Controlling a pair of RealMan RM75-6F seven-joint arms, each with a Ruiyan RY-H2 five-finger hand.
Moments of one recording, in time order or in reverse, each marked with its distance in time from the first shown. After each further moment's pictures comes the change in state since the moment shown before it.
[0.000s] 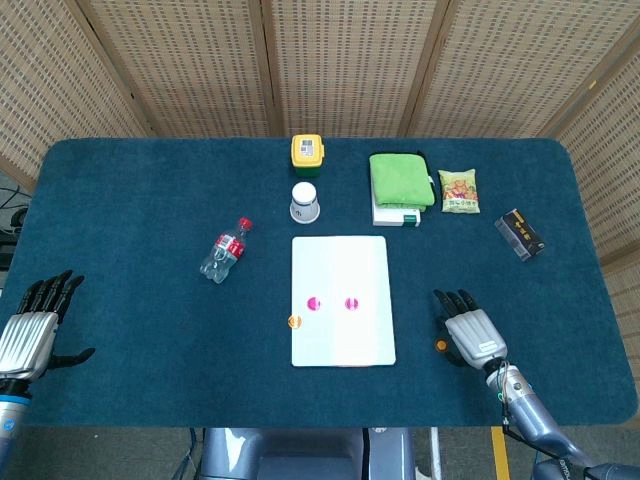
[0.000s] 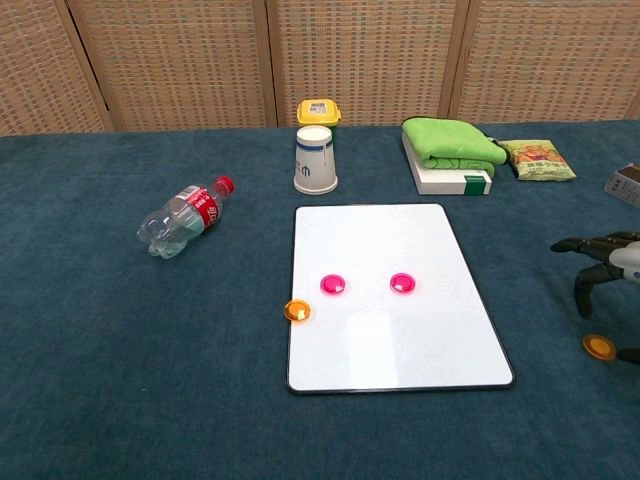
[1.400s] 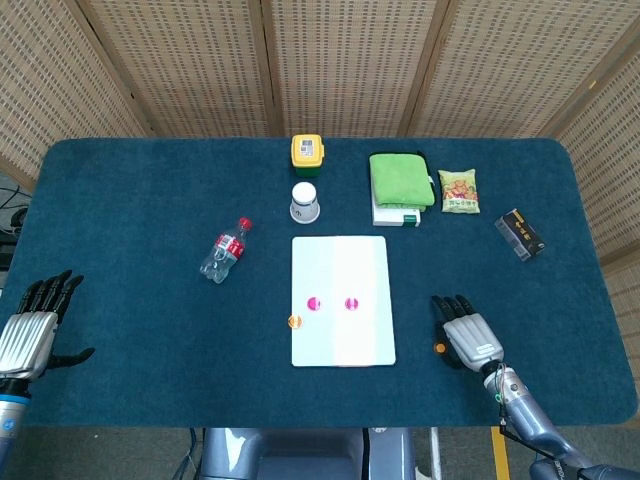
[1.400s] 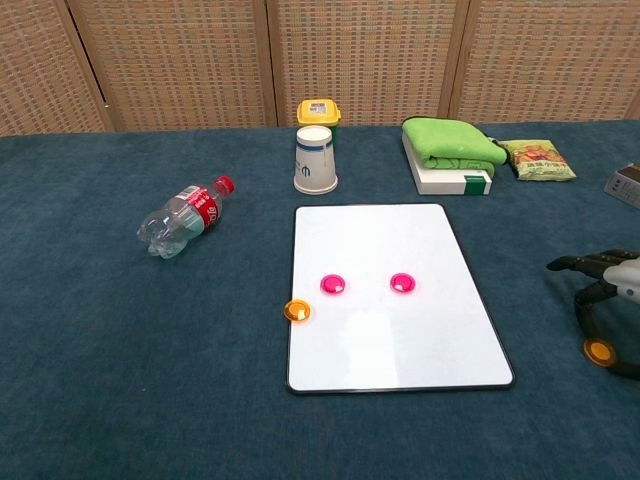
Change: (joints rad) left arm 0.000 0.002 0.000 -0.003 -0.004 -0.002 -0.001; right arm -0.053 -0.057 0.047 0.108 -0.082 -0.055 0.083
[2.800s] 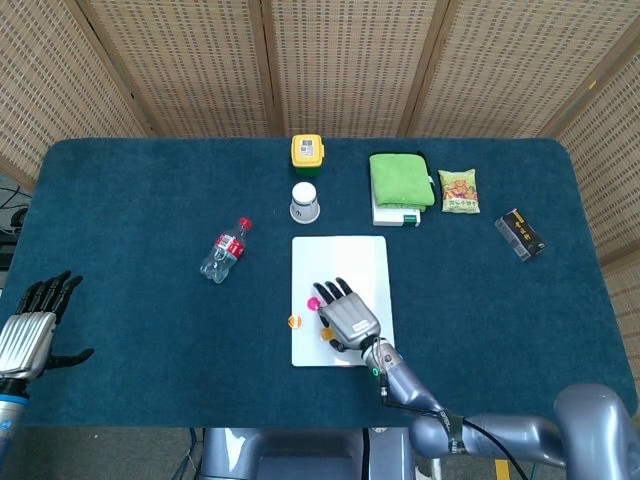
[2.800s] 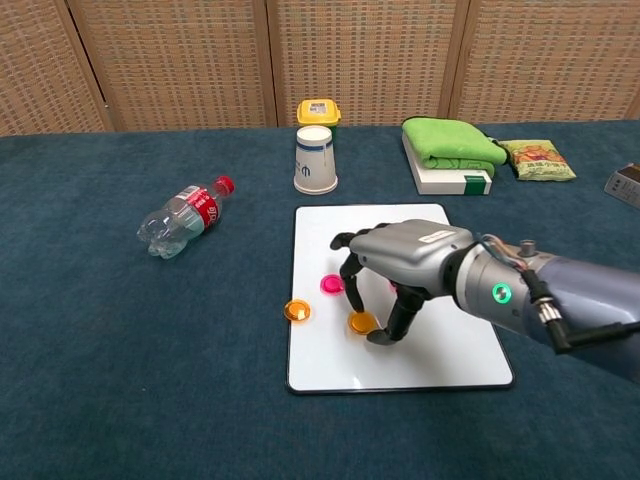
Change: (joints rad) left arm -0.002 0.012 0.003 0.001 -0.002 -0.015 -0.032; right arm 0.376 -0.316 0.239 -0.172 0.525 -0.097 -0.562
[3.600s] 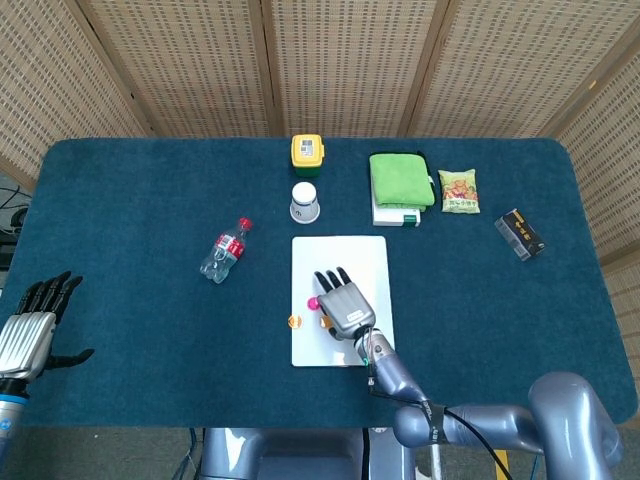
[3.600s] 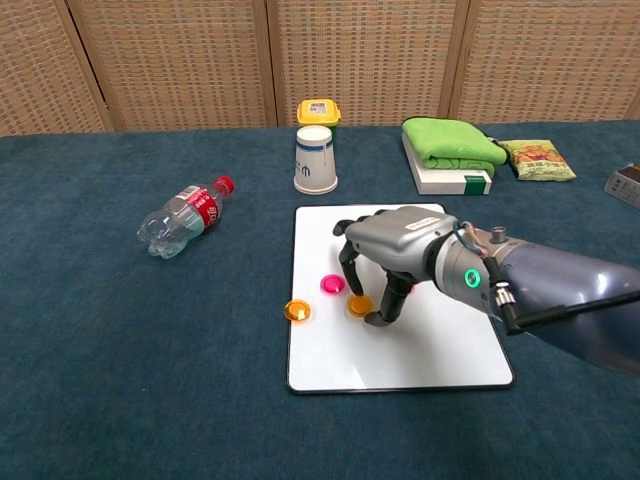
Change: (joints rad) left arm -0.001 0.003 -0.001 -0.003 -0.003 -0.002 -0.005; right arm 0.088 -0.036 -0.010 0.060 0.111 0.067 -0.054
